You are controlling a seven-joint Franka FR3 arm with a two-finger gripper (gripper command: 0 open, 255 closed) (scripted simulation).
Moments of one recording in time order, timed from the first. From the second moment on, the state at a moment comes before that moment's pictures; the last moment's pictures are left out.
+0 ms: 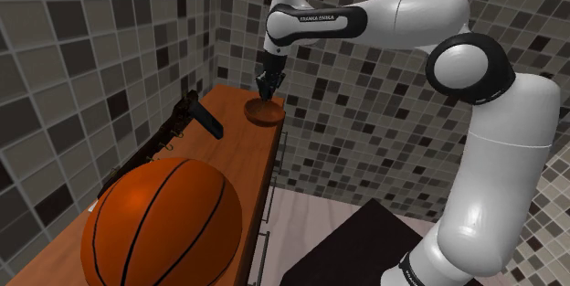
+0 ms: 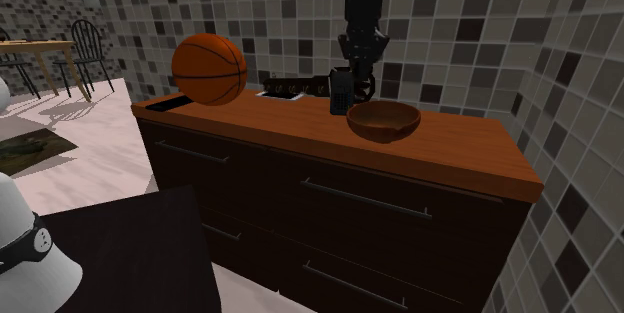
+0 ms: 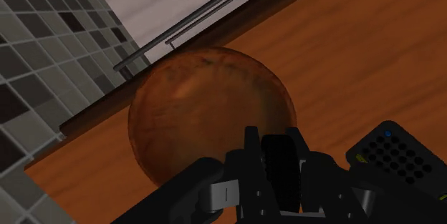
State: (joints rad) arm -0.05 0.33 0.16 -1.52 -0.05 1.88 -0.07
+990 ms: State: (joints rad) arm -0.09 0.48 0.13 -1.44 -0.06 1.95 -0.13
